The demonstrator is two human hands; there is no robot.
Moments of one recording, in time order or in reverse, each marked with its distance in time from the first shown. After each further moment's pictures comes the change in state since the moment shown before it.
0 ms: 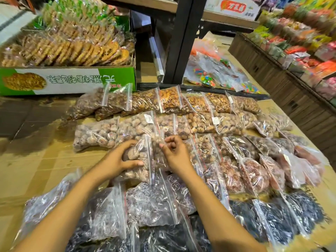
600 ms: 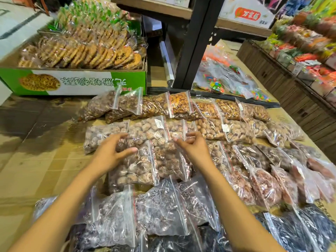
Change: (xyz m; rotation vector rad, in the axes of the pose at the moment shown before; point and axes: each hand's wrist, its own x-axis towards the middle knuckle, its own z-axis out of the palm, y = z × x) left_hand 0.004 -0.008 -0.037 0.178 0.239 -0.035; right_hand 0.026 -0.028 -0.019 -0.085 0.025 0.155
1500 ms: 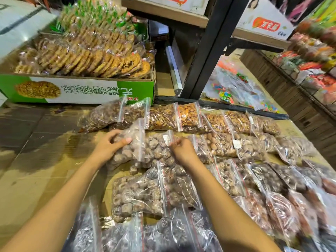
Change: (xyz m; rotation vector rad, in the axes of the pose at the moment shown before) left_hand 0.099 -0.066 -0.024 -0.422 0.098 -0.095; right_hand 0.078 -0.023 0.063 -0.103 -0.069 0.146
